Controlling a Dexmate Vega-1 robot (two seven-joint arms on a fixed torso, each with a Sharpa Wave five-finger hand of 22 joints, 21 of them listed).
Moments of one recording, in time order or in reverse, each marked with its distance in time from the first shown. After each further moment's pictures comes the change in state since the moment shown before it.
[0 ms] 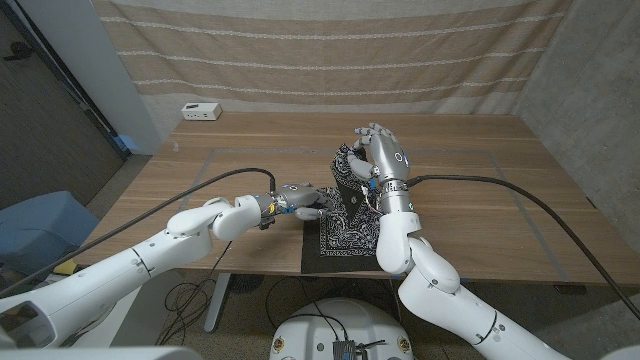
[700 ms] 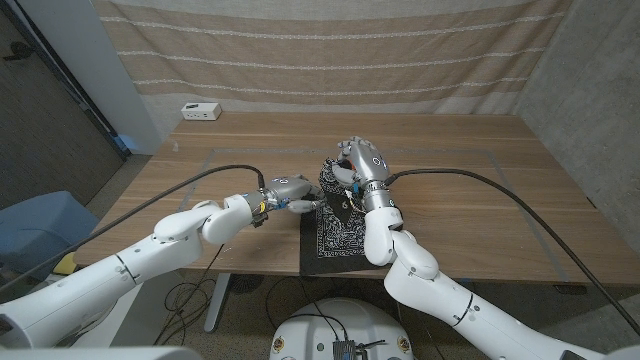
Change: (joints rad) left arm 0.119 0.051 -0.123 -0.104 -0.026 0.062 0.178; left_hand 0.027 -0.027 -0.023 -0.089 0.000 0.028 -0.006 0.009 0.000 0.066 0.035 0.024 0.003 0.192 0.023 0.044 0.012 0.065 0.018 -0.004 0.000; right arm 0.104 0.036 -0.080 0.131 -0.003 -0.032 0.101; right_hand -0.047 0.018 0.029 0.010 -0.061 0.013 -0.004 0.041 0.113 0.009 -0.031 0.000 0.000 0.000 0.000 0.004 -0.003 0.004 -0.004 0.000 0.000
